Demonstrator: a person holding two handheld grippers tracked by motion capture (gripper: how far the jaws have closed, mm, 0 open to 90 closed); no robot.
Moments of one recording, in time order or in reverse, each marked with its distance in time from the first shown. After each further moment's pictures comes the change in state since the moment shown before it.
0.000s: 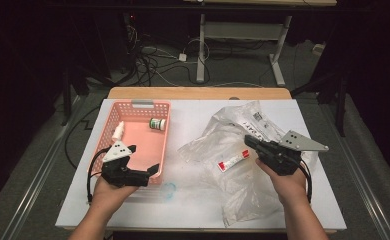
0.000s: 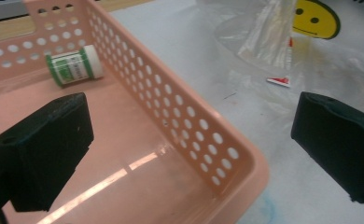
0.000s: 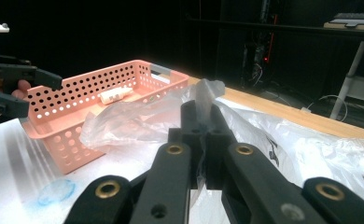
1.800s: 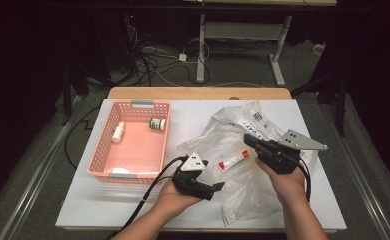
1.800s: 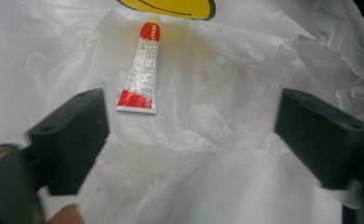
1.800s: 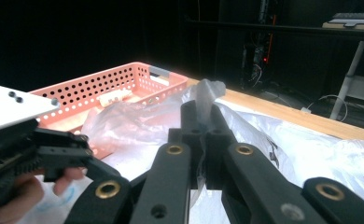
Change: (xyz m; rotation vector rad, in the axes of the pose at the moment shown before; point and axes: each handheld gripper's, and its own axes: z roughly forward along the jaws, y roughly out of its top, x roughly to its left) left arm -0.112 0.016 0.117 0.070 -0.335 0.139; right arm -0.001 0.001 0.003 -0.007 -0.002 0.011
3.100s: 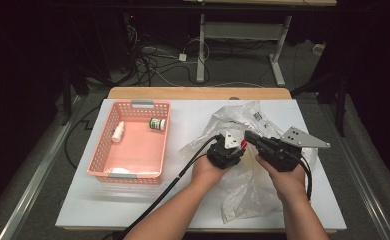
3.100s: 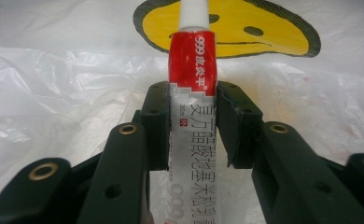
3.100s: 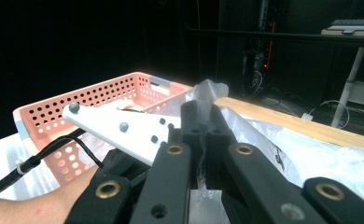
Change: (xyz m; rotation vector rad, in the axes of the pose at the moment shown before) left arm 0.019 0.064 0.105 0.011 0.193 0.076; right arm -0.002 0.006 0.000 -0.033 0.002 0.012
